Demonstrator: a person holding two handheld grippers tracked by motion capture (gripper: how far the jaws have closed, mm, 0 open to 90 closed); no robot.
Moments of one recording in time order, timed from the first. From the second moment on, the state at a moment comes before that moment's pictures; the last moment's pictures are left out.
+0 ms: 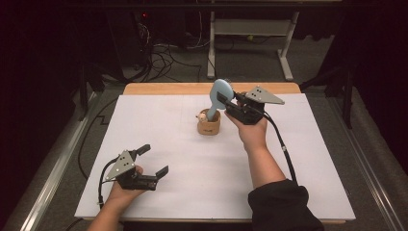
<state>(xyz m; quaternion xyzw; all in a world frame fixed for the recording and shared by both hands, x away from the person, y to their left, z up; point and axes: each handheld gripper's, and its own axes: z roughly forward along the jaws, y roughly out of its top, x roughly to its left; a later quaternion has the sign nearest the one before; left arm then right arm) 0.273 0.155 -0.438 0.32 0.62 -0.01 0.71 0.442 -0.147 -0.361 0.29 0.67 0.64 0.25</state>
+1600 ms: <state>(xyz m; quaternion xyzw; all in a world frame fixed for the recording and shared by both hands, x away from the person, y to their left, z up) 0.272 0.155 -0.440 0.33 0.62 -0.01 0.71 0.450 -0.141 -0.381 0.32 0.67 0.62 0.23</state>
